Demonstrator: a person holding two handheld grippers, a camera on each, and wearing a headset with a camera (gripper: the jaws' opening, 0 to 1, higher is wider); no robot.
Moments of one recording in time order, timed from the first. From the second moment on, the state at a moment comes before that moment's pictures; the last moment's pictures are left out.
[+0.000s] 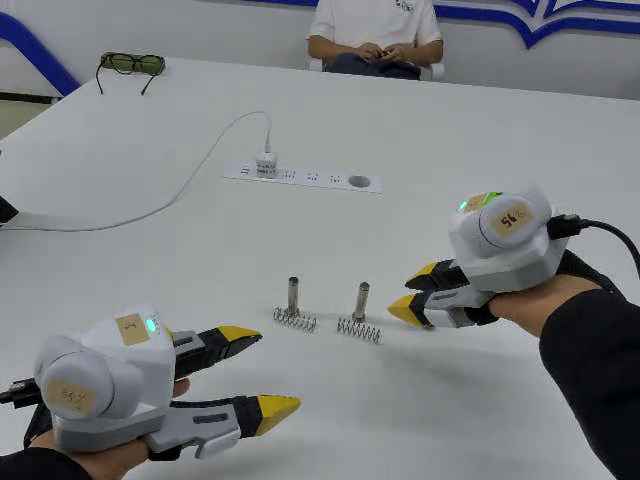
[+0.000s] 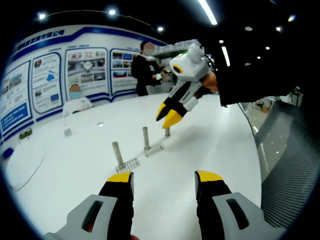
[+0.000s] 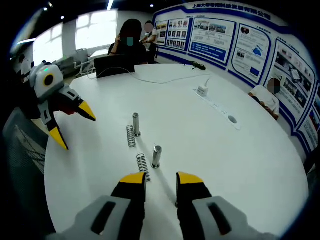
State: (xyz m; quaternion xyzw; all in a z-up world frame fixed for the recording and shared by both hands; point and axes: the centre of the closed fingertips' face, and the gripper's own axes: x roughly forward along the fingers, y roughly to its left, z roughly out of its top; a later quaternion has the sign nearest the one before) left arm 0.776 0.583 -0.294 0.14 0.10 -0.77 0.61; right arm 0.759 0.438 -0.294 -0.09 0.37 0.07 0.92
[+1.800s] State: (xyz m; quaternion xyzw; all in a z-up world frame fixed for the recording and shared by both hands) left arm 0.777 0.583 -0.301 0.15 0.11 -0.77 0.61; right arm 0.761 0.467 -0.351 -0.07 0.43 0.12 0.89
